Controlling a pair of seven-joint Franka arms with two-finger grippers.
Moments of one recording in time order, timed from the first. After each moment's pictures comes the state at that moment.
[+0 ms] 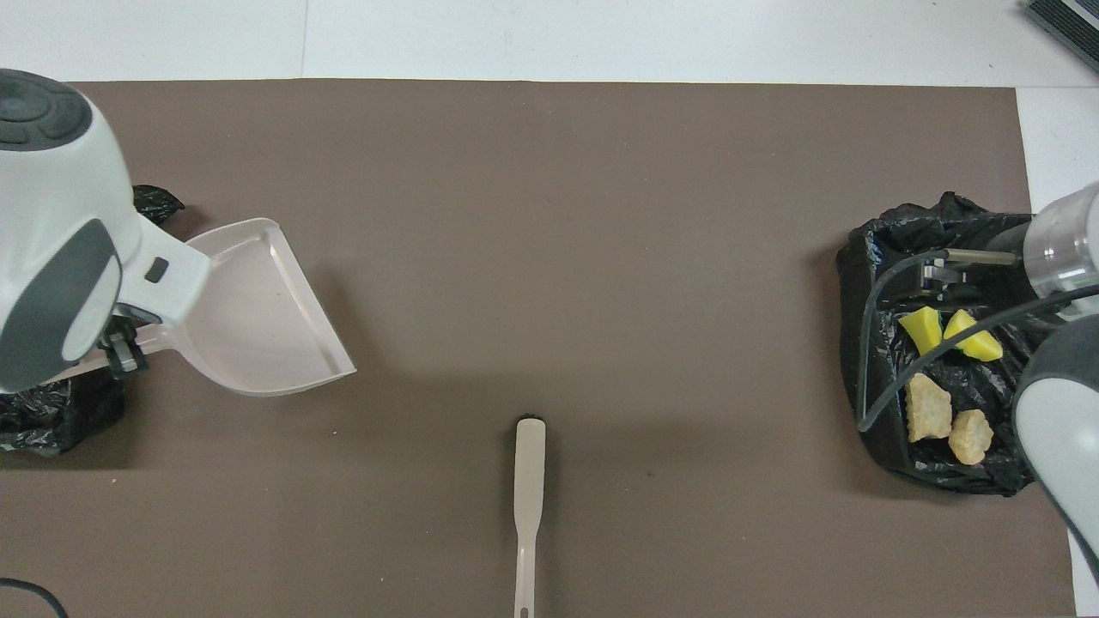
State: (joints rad) left arm -0.20 0.11 -0.05 -1.66 0.33 1.39 0.82; right arm 0.01 -0.05 0.09 -1.63 -0.04 1.57 0.26
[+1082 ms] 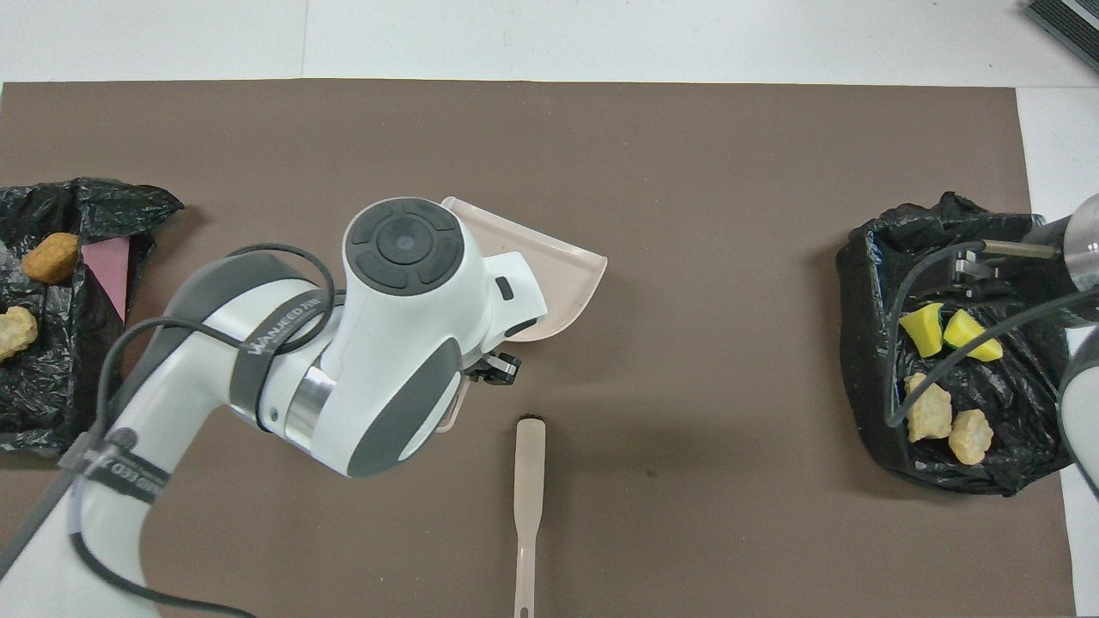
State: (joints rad) left arm -0.59 0.22 -0.05 -1.70 -0.05 1.81 -0.21; right arm -0.01 -0.04 0.08 -1.60 -0.03 1.54 0.26
